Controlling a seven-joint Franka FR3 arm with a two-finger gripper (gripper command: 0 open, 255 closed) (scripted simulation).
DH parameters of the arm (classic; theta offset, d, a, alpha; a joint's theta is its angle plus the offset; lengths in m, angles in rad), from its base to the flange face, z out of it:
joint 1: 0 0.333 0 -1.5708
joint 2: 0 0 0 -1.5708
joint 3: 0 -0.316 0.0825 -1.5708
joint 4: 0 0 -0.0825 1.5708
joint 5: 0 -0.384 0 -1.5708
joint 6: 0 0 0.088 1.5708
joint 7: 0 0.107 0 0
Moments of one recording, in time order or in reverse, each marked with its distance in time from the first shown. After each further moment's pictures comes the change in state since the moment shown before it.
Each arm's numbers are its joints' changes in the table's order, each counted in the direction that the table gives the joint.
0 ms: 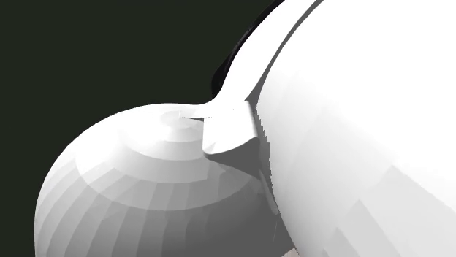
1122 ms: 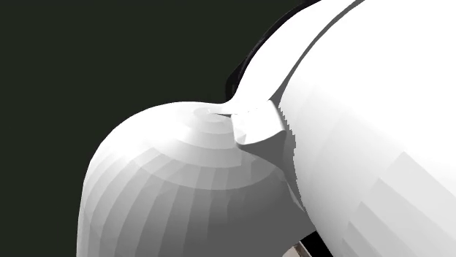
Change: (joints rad) arm -0.007 0.045 -0.011 -0.088 -0.037 0.124 -0.030
